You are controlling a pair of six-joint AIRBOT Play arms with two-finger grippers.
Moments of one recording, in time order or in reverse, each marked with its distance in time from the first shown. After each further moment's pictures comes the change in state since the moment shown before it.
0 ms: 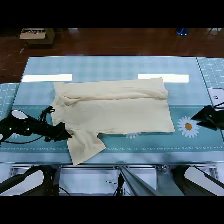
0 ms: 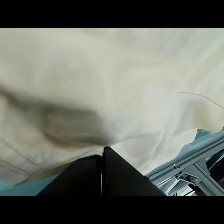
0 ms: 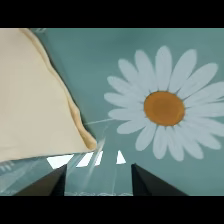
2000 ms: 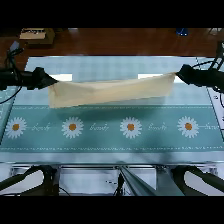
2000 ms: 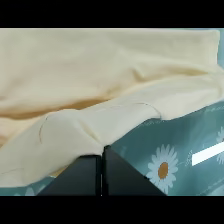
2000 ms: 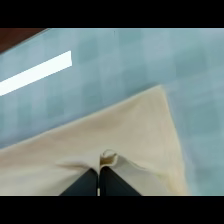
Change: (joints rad) left arm 0.000 -0.070 0.690 -0.186 0.008 0.003; right arm 0.503 -0.054 0.157 0.296 -0.773 0.084
